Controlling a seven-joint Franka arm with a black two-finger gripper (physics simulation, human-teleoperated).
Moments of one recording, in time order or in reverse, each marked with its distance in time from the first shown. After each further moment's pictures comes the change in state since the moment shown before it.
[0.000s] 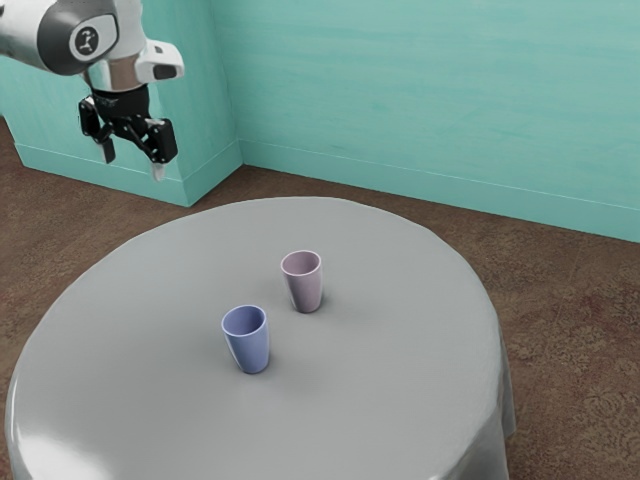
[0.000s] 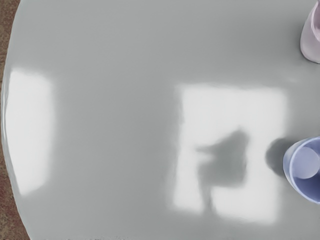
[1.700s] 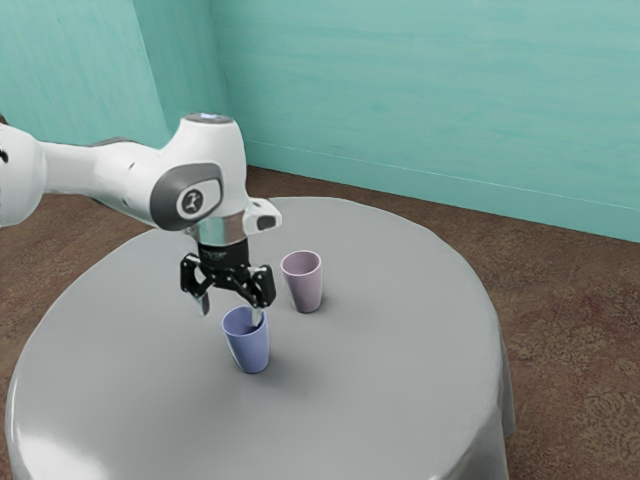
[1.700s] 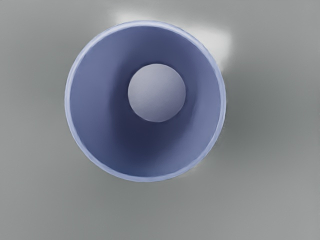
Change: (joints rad) arm 0.002 0.132 -0.185 -0.368 -0.217 0.335 -0.293
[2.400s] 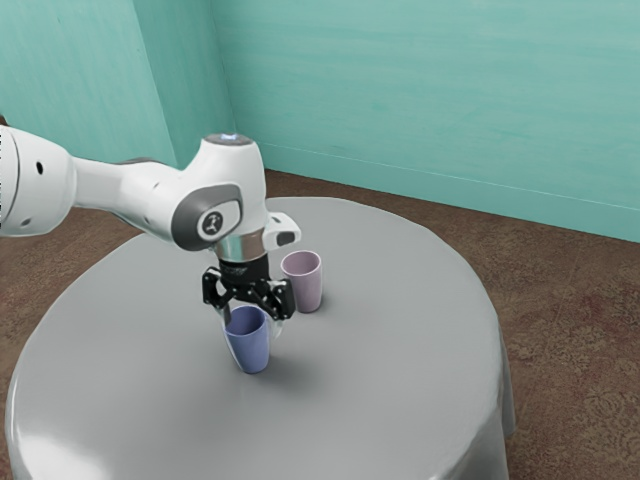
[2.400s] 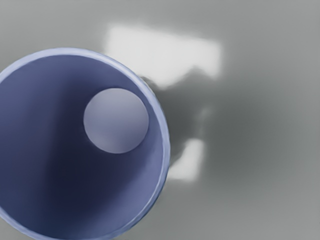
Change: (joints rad) arm -0.006 0.078 -0.022 0.005 0.005 0.105 -0.015
